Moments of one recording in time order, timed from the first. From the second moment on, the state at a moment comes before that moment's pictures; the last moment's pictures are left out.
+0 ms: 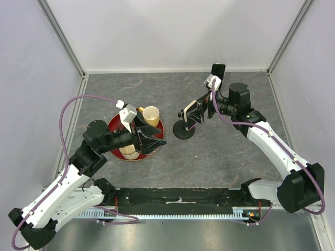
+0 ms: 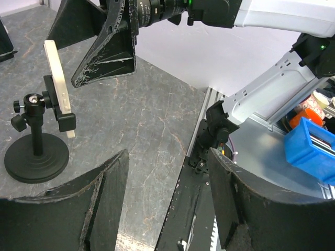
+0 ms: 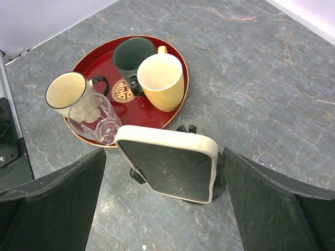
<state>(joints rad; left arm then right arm) -0.68 0.71 0.81 -0.08 0.56 -0.37 0.36 1.26 1.03 -0.10 -0.67 -0.05</state>
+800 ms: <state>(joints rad) -0.67 0.72 0.81 -0.13 0.58 -0.37 0.56 1.26 0.99 -0.03 -0.28 -0.03</state>
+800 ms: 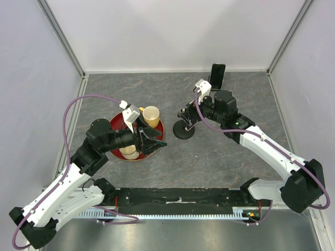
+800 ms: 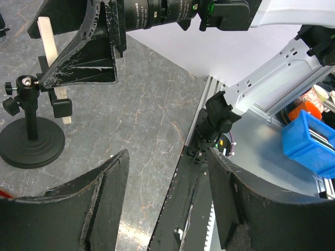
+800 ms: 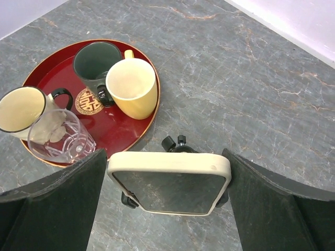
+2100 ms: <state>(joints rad) -0.67 0.67 0.83 -0.26 0.56 -0.33 0.47 2.09 1.83 0.12 0.47 0.06</state>
